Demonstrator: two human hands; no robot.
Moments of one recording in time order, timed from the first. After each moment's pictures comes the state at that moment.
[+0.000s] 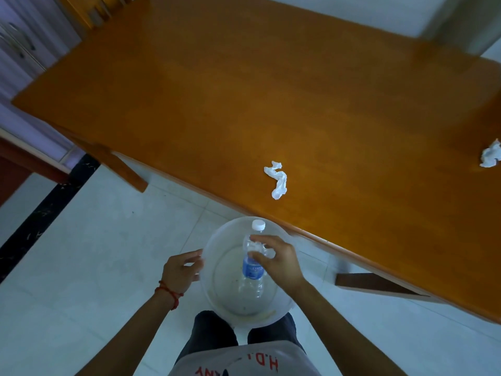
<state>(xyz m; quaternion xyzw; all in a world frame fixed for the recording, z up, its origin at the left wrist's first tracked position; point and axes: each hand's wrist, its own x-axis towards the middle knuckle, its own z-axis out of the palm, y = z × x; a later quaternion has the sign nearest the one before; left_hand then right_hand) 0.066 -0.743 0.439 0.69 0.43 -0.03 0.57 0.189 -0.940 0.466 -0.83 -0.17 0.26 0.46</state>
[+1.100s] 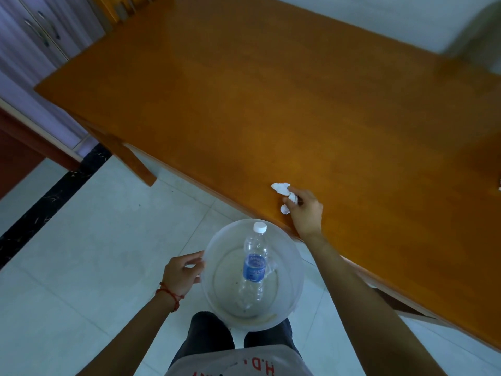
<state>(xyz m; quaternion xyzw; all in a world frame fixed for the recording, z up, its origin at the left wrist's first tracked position) 0.059 -0.740 0.445 0.69 0.45 -0.02 0.56 0.298 -0.907 0.464 -0.88 -0.11 0.09 0.44</state>
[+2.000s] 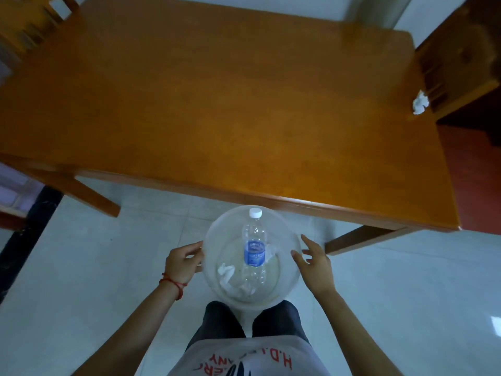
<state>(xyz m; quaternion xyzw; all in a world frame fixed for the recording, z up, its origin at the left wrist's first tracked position) 0.055 -0.733 0.443 0.71 0.34 -0.07 0.61 0.105 -1.018 0.444 -0.88 0.10 0.17 0.43</state>
